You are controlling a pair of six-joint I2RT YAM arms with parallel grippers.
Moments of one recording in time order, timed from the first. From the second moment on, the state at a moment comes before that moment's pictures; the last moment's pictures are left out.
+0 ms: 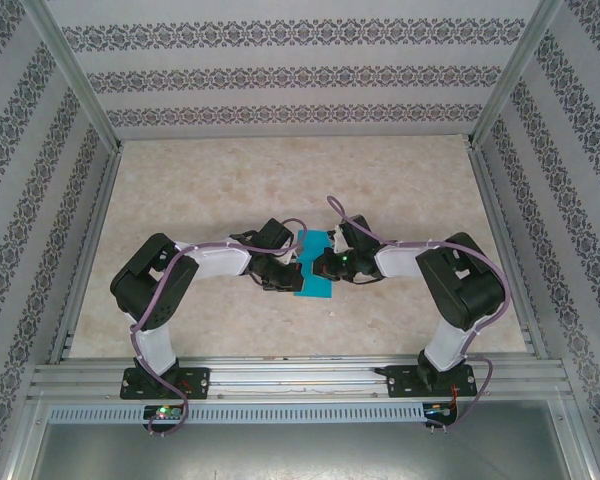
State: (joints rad) left arm -0.65 1.83 0.99 -0.31 0.50 -0.56; right arm 0.50 1.74 0.75 0.02 -0.57 0.75
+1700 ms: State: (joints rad) left arm -0.65 1.85 1.00 -0.30 0.52 -0.63; right arm 0.49 1.74 0.74 -0.01 -0.54 0.68
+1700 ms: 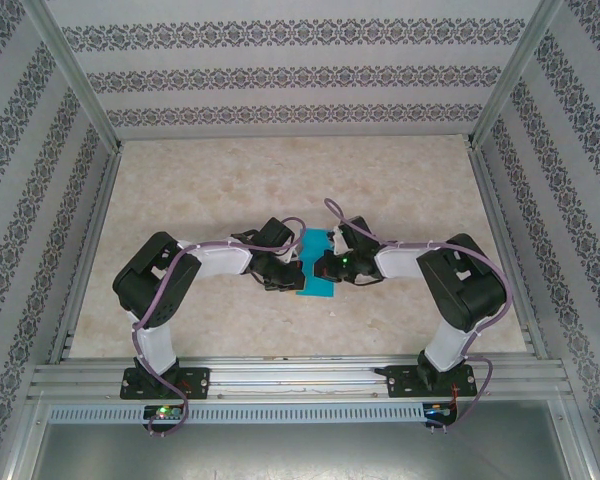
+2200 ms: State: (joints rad) left arm -0.65 1.86 1.00 -0.28 0.53 -0.63; right arm 0.35 1.74 0.76 -0.06 -0.54 0.62
